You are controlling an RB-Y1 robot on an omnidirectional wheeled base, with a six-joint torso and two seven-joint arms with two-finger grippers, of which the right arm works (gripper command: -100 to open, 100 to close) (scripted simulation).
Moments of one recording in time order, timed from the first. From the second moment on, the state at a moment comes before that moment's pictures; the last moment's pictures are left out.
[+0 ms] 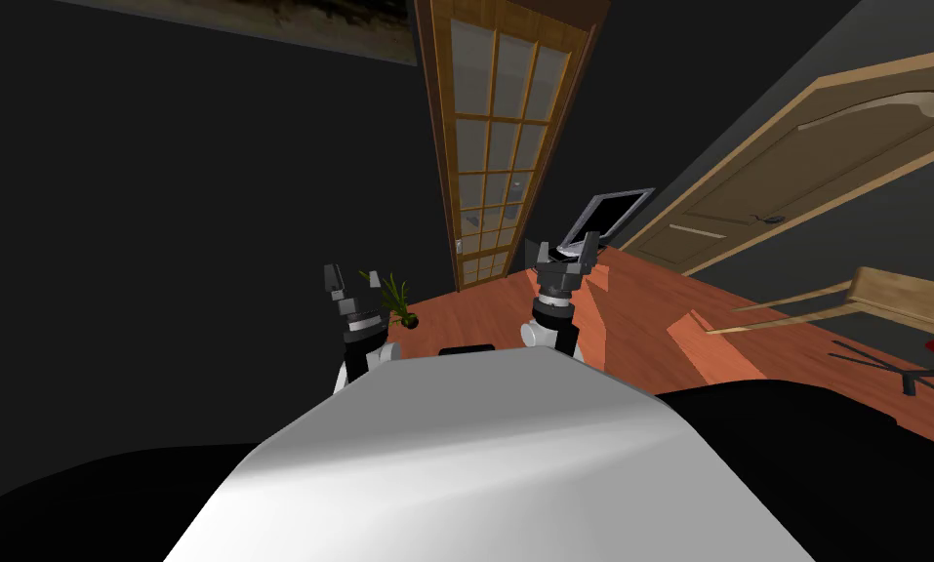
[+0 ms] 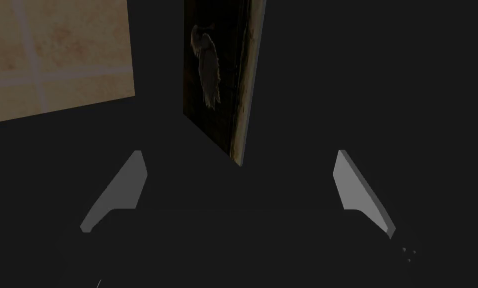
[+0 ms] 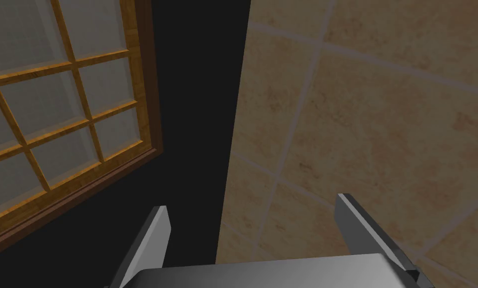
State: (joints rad) arm 0.45 -0.04 0.07 -2.31 -0.11 -0.62 -0.04
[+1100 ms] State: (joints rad) arm 0.40 -0.07 -0.01 -2.10 -0.01 -0.65 0.14
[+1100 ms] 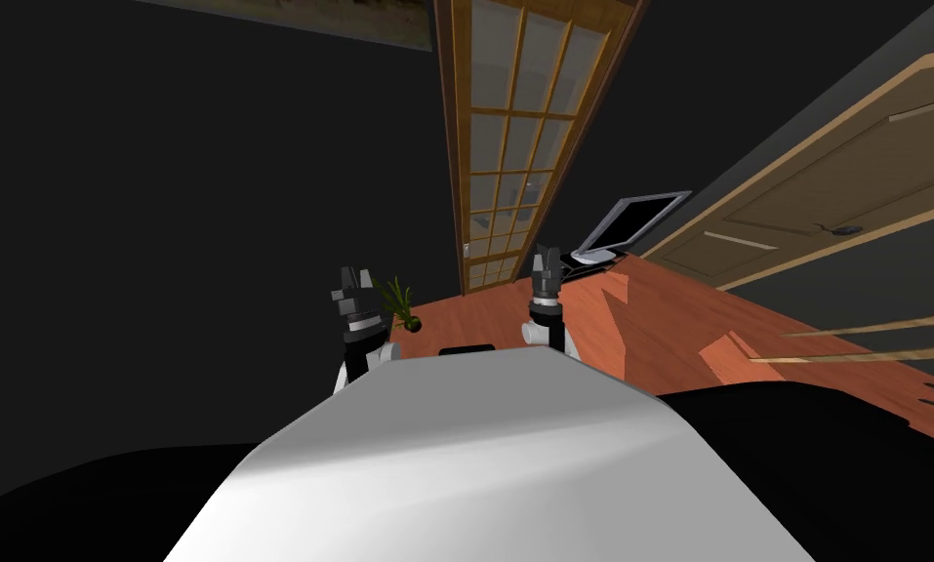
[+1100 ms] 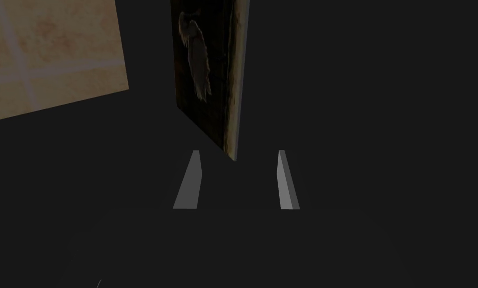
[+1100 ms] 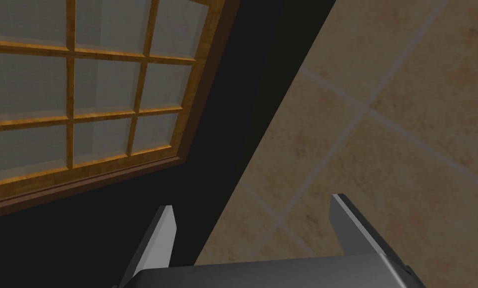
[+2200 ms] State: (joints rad) arm 0.35 -0.09 -0.10 -1.85 0.10 -0.70 0.36
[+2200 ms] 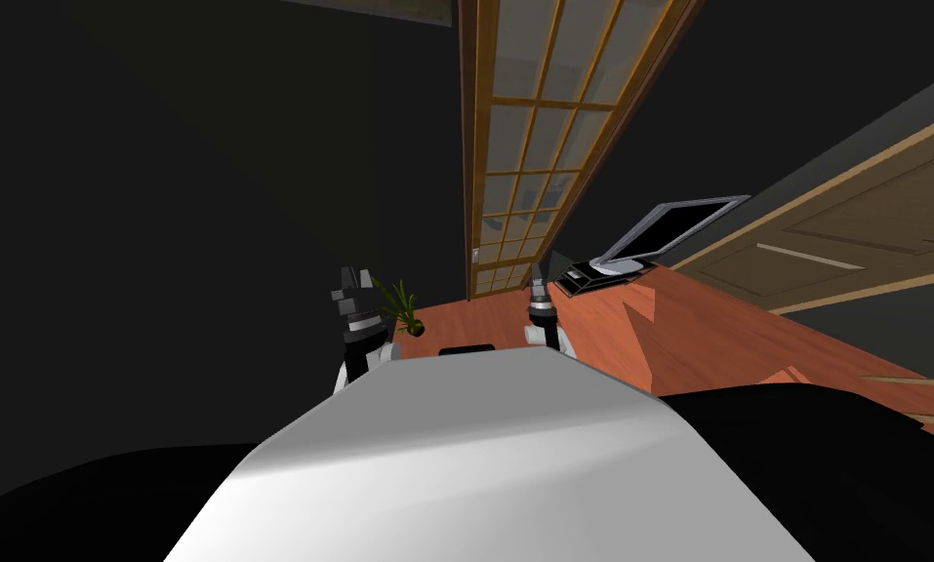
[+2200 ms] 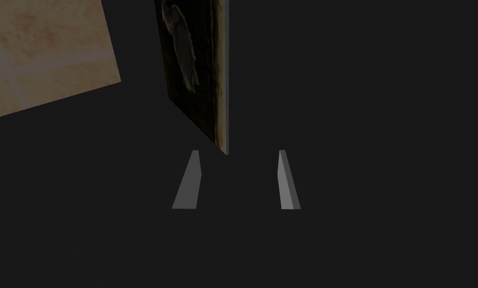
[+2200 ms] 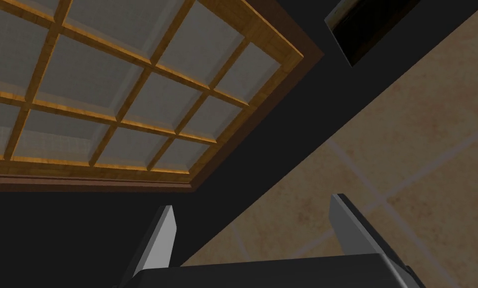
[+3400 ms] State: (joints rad) arm 0.28 -0.08 -0.22 -1.54 0.24 -0.76 0.64
